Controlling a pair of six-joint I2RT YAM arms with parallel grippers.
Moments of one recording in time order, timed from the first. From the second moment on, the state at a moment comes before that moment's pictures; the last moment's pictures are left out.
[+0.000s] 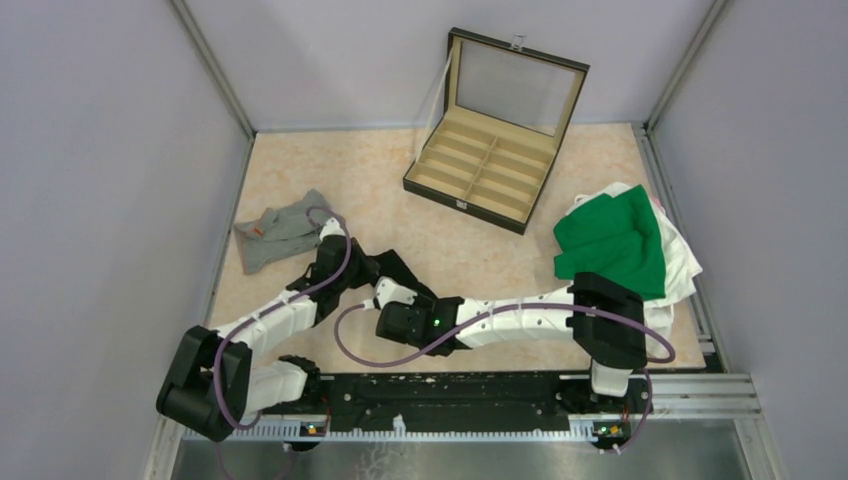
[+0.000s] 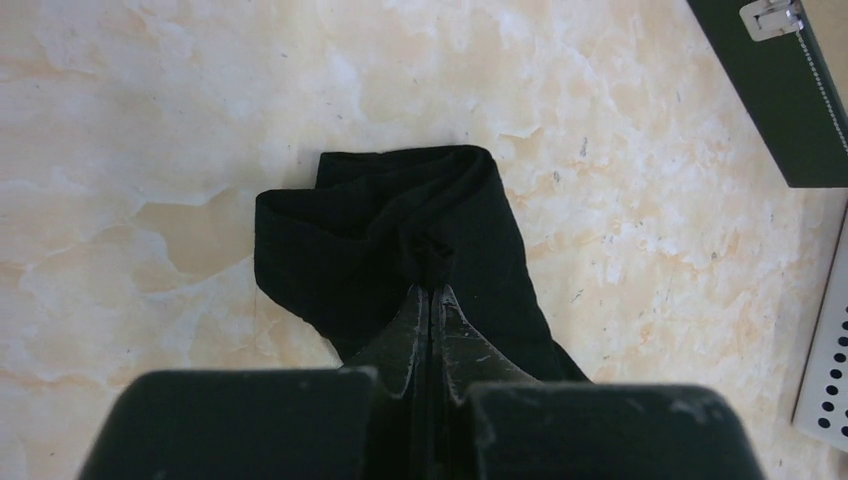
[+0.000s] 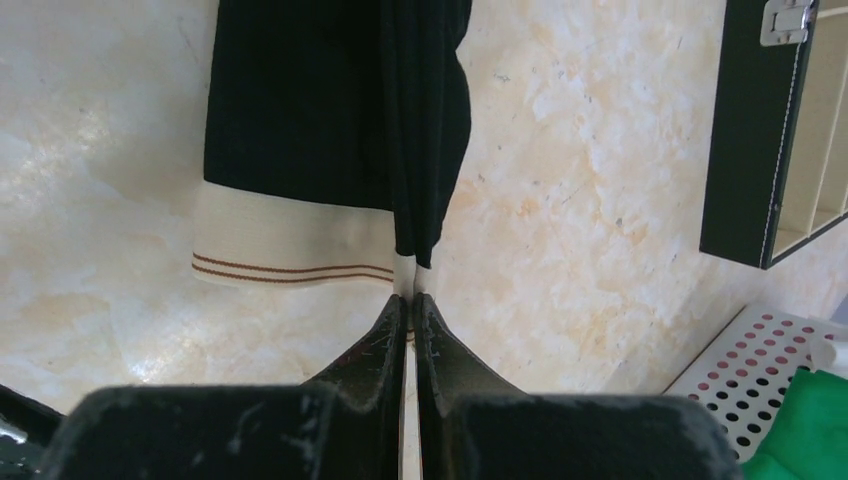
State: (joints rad) left arm -0.39 1.18 0.43 0.11 -0.07 -0.75; right arm 1.40 1.80 1.21 -0.59 0.68 0.14
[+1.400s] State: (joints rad) left arm -0.34 1.24 0.32 0.26 -0.09 -0.78; right arm 1.40 1.87 1.36 -0.61 0.68 0.09
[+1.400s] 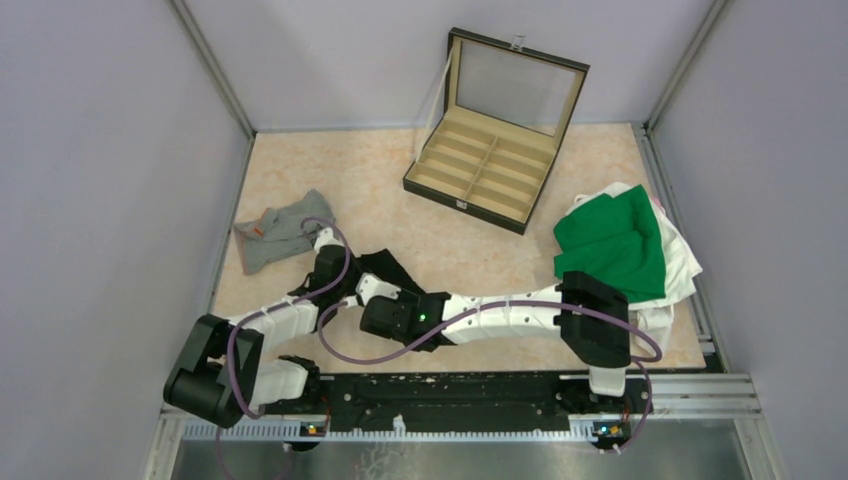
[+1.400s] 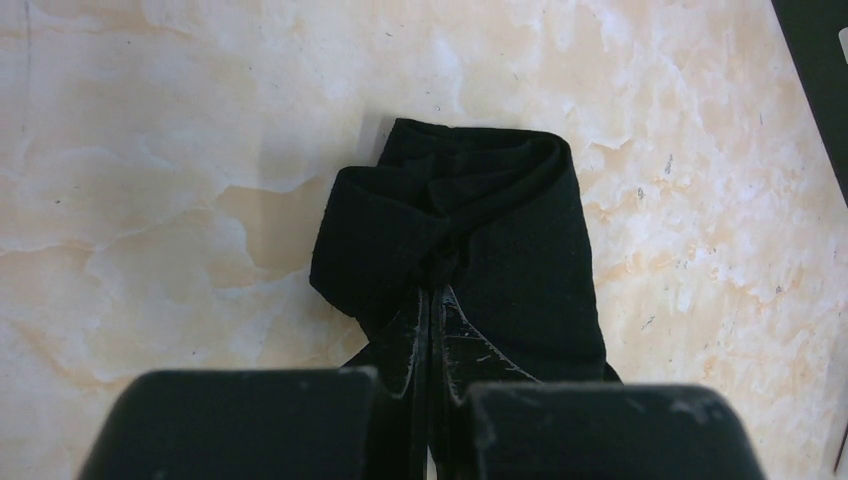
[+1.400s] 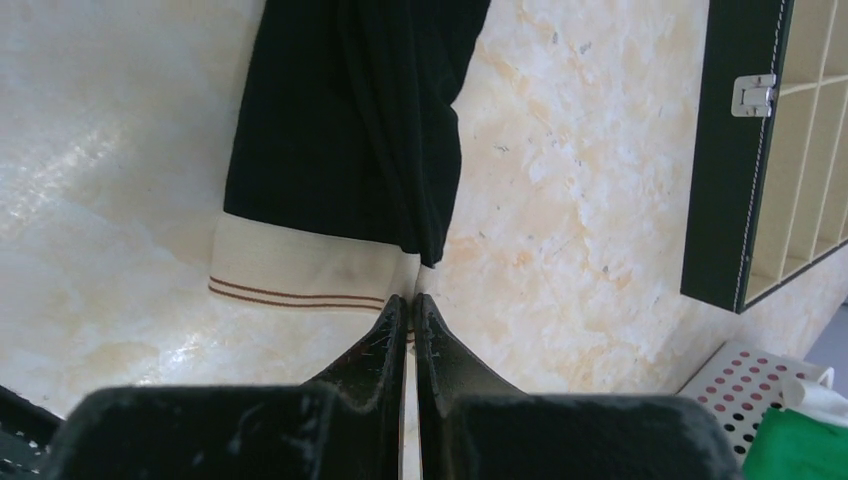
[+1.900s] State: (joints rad) left arm -0.34 1.24 0.32 0.26 -0.09 -0.78; right arm 1.40 1.91 1.38 -0.54 0.60 0.07
